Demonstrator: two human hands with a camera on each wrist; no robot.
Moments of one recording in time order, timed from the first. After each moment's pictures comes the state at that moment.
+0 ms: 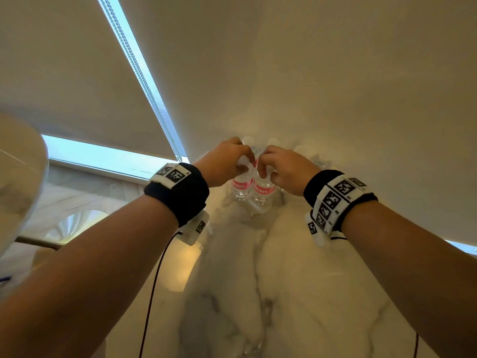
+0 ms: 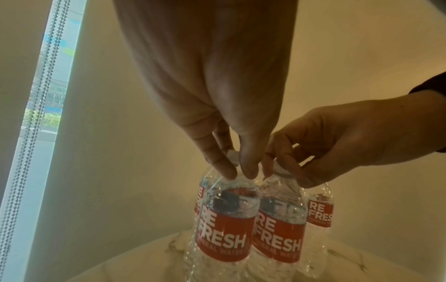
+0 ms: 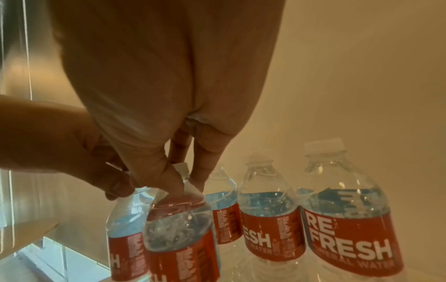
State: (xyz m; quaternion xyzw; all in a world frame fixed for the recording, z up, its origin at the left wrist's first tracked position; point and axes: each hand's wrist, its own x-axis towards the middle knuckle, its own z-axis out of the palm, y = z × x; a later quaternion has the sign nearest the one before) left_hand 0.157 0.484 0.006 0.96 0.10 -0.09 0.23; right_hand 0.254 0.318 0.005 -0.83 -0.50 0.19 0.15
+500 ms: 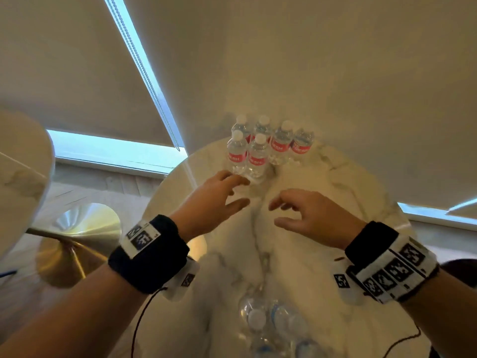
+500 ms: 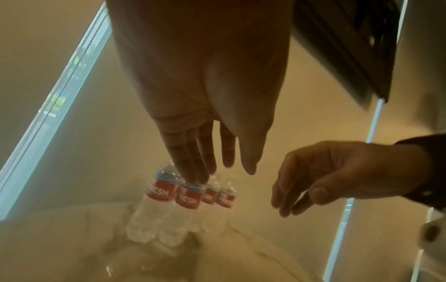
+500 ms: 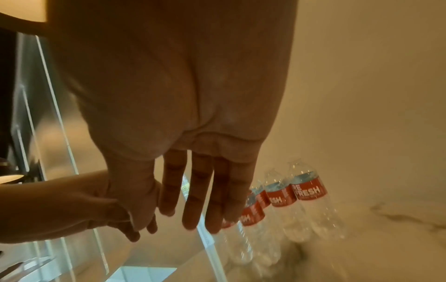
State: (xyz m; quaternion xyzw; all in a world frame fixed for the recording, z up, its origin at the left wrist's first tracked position) left_hand 0.003 0.404 0.033 0.94 0.11 -0.09 0.31; right_hand 0.114 0.184 0.045 -0.82 -0.44 0.28 0.22
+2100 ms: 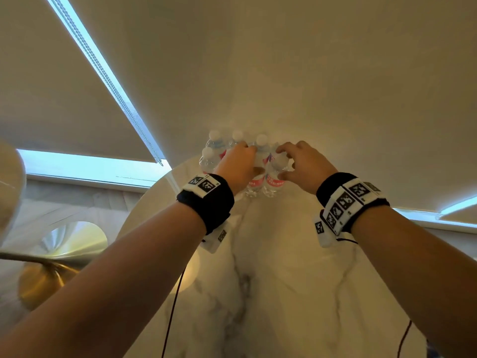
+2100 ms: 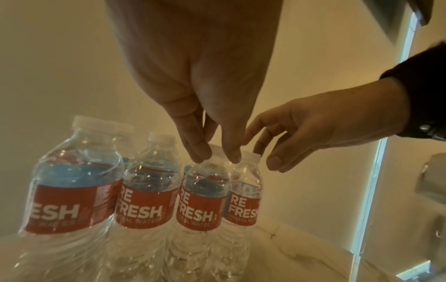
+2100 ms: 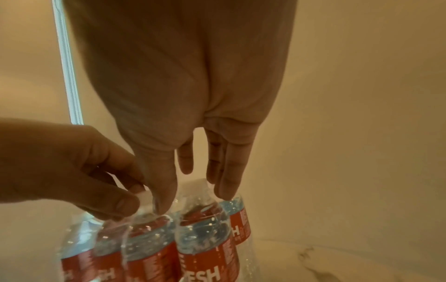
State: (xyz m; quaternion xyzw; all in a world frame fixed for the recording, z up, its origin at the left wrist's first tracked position) left_hand 0.178 0.371 0.009 0.97 0.12 -0.07 0.21; right_hand 0.261 0.204 0.017 -0.92 -0.31 0.18 0.15
